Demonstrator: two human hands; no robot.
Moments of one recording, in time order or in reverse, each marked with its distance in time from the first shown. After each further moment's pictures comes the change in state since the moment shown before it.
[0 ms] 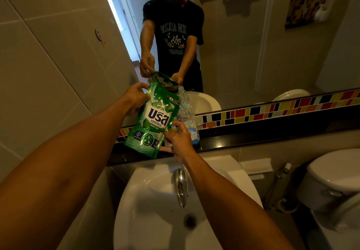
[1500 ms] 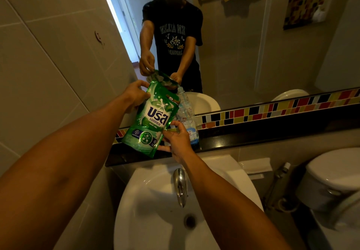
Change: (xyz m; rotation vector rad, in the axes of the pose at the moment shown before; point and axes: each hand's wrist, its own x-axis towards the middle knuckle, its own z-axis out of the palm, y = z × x) left_hand -0.006 0.013 -0.002 0.056 -0.002 0.012; right_hand -0.004 0.000 0.007 0.055 -0.008 -0.003
